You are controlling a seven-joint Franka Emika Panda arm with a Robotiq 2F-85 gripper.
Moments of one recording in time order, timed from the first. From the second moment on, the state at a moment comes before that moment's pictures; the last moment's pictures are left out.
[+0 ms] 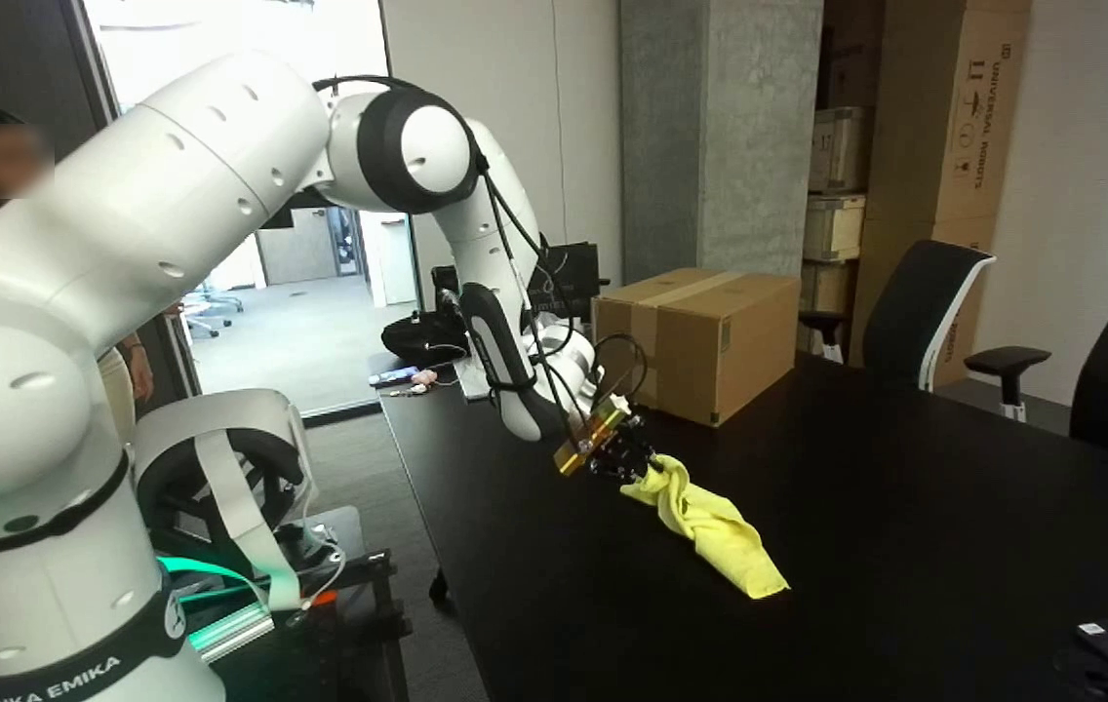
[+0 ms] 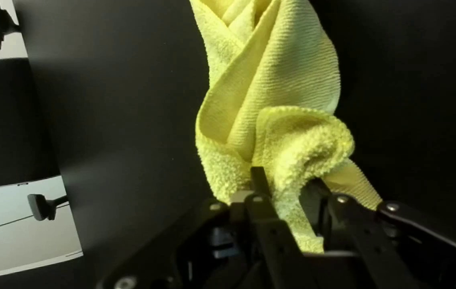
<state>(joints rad) 0.40 0.92 0.06 -1.71 -1.81 2.53 0.85</state>
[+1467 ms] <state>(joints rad) 0.01 0.70 0.15 -1.65 -1.15 2.61 0.77</state>
